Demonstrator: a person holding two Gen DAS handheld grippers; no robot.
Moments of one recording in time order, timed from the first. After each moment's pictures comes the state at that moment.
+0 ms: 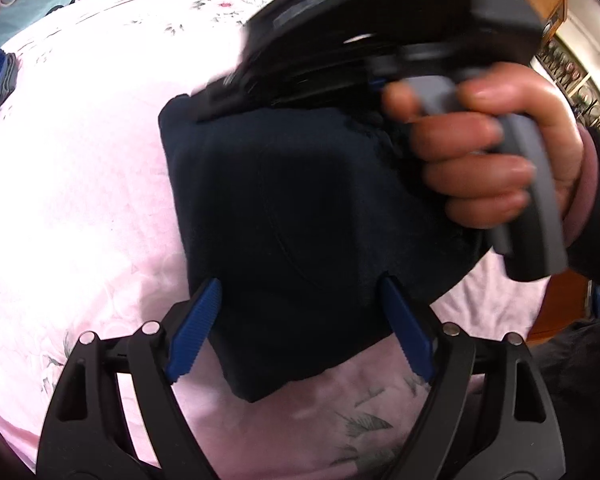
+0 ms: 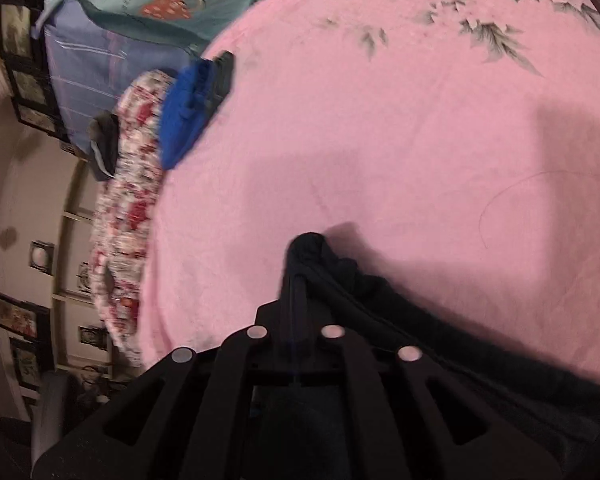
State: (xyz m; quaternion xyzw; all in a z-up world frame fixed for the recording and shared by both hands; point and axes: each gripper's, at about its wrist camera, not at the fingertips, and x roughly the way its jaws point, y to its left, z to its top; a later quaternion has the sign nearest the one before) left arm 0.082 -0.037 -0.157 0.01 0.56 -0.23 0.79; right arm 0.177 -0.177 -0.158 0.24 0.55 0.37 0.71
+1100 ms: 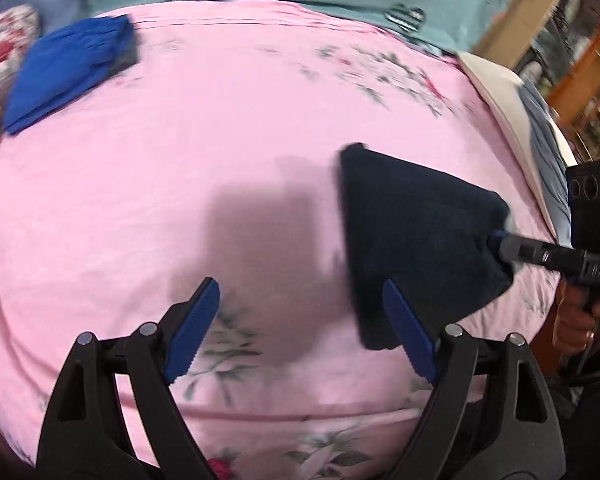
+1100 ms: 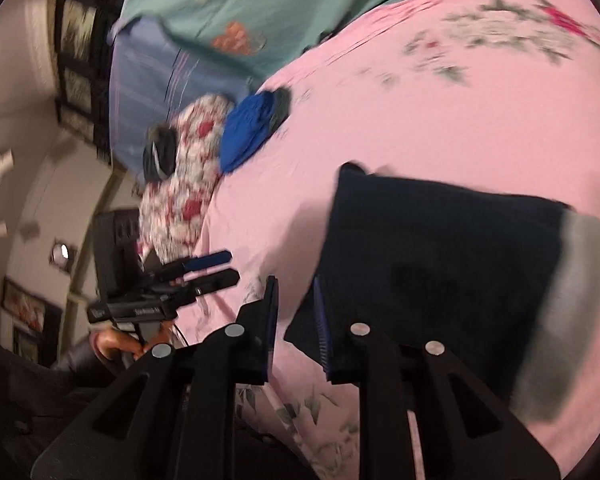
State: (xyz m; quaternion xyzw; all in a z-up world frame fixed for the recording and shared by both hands) left arm 0.077 0.078 -0.101 -0.07 0.53 -0.11 0.84; right arm 0.067 -0.204 -0.114 0.21 0.50 0.41 0.74
